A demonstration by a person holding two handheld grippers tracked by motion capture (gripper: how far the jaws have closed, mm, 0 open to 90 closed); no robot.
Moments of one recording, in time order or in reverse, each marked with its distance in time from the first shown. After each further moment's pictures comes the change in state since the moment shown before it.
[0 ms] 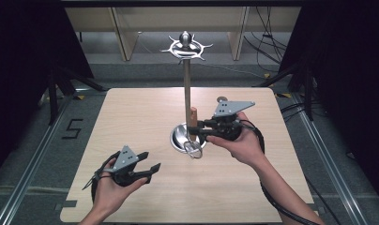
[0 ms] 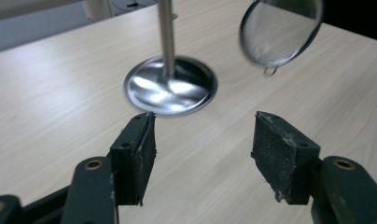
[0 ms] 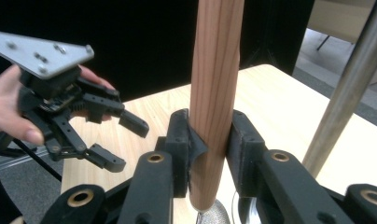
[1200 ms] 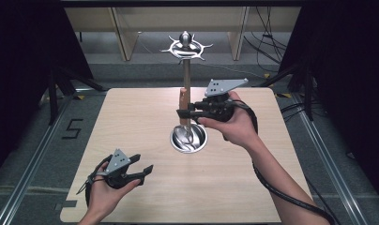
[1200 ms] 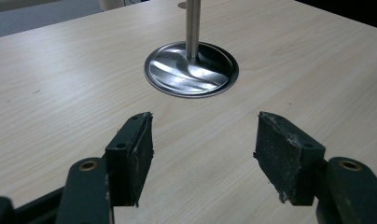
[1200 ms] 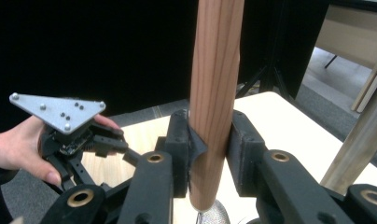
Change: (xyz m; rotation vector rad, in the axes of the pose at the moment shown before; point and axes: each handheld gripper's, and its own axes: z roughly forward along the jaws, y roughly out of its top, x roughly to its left) left arm 0.010 -0.011 0.000 -0.009 0.029 -0.022; right arm -0.007 0.054 0.009 -0.022 0.030 -0.048
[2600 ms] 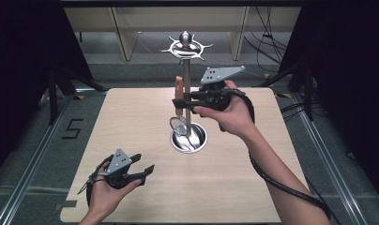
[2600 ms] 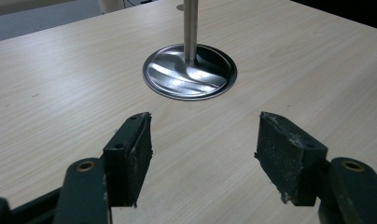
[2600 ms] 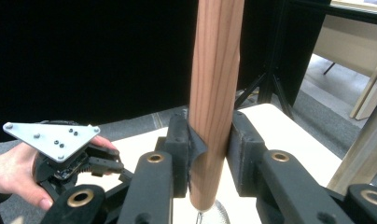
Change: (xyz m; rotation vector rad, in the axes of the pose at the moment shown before) left arm -0.003 0.002 0.001 -0.005 0.003 0.012; right arm -0.008 0.025 0.004 -0.012 0.006 -0.011
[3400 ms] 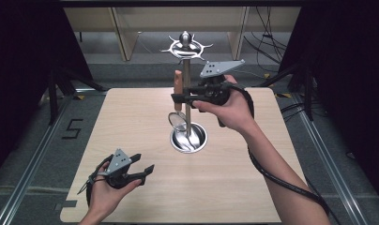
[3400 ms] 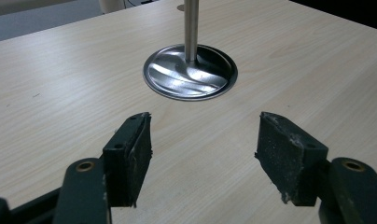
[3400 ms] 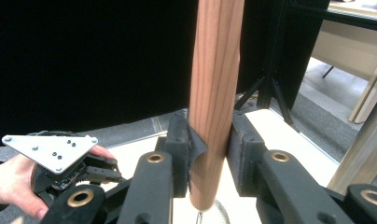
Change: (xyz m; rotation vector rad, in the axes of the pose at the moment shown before) left arm 0.000 0.000 0.000 -0.001 0.003 -0.008; right arm -0.004 0.011 0.001 -0.007 0.006 0.008
